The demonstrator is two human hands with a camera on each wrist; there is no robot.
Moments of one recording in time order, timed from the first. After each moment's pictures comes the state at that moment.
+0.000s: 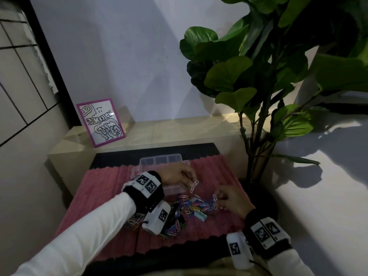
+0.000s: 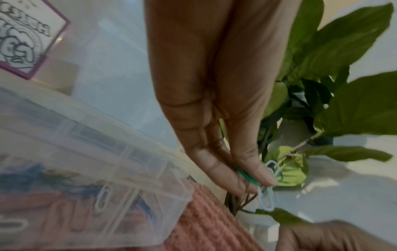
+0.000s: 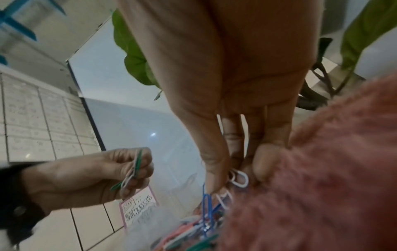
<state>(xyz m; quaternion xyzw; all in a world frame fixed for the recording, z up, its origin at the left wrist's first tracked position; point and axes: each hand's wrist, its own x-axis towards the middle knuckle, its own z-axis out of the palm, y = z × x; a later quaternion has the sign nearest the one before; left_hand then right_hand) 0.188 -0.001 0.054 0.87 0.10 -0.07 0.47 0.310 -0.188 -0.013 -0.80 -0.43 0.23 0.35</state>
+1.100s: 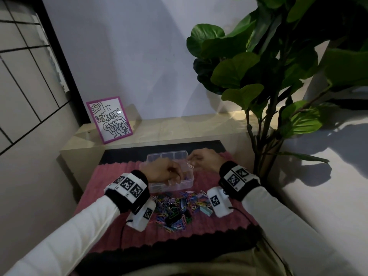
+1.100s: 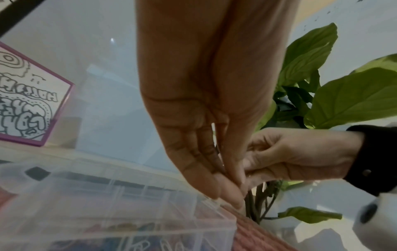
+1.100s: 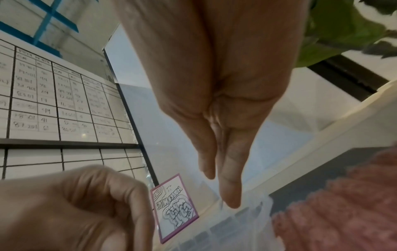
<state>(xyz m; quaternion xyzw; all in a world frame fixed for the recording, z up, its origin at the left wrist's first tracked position) 0.142 0.022 0.063 0.93 0.15 -0.04 0.33 0.299 -0.091 0.061 -0.76 -0.52 0.23 0.31</state>
